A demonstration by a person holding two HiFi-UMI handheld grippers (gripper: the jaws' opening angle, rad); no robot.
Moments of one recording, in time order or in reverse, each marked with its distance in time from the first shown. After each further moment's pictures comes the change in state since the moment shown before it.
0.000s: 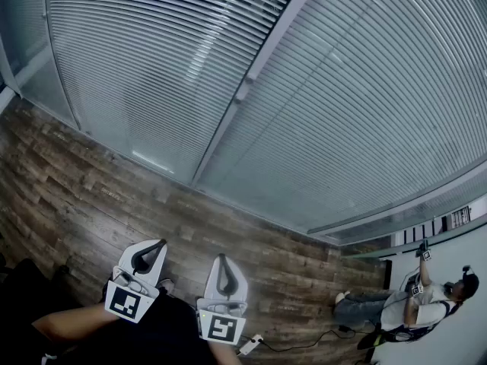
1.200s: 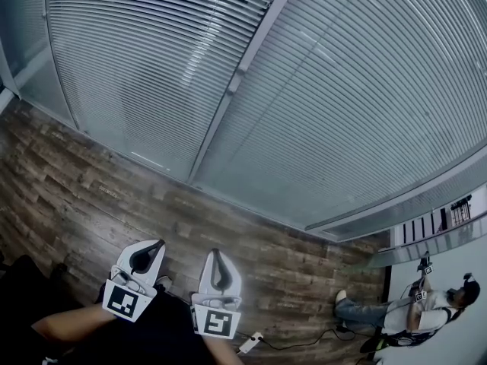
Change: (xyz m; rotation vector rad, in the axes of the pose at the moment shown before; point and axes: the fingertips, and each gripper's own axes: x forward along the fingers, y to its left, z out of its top) left arm -0.013 -0.034 -0.010 -0.005 0.021 -0.029; right arm -0.026 -0.006 -0.019 0.029 0.011 0.003
